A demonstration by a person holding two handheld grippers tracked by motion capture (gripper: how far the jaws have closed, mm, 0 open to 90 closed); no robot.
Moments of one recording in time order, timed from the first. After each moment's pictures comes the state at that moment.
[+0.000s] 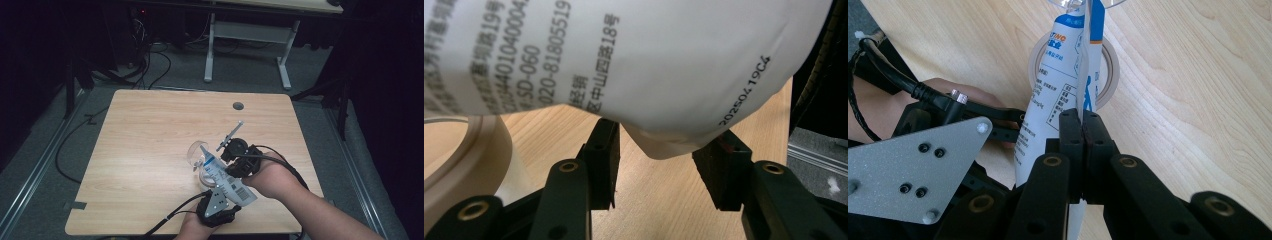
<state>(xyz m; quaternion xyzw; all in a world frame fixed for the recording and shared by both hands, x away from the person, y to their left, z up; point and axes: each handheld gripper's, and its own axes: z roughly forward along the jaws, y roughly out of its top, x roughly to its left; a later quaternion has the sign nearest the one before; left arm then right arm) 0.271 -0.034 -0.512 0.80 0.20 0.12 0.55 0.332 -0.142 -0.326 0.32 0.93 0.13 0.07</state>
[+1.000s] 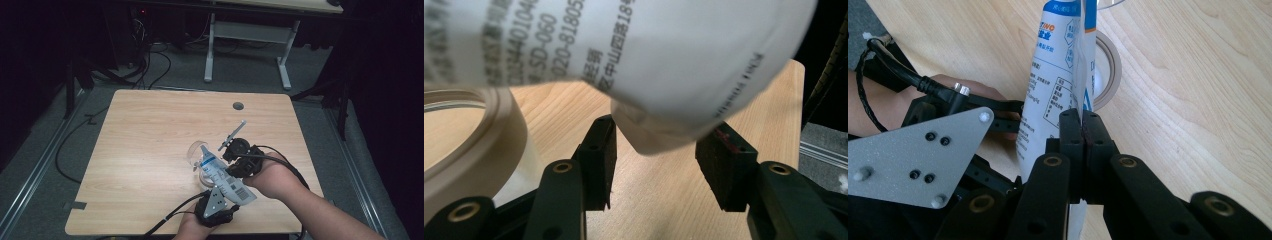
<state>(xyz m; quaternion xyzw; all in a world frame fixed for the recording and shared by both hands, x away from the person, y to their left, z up) 0.271 -0.029 -0.515 0.81 0.20 0.13 0.54 0.332 -0.146 -0.325 0.33 0.93 0.14 0.07</state>
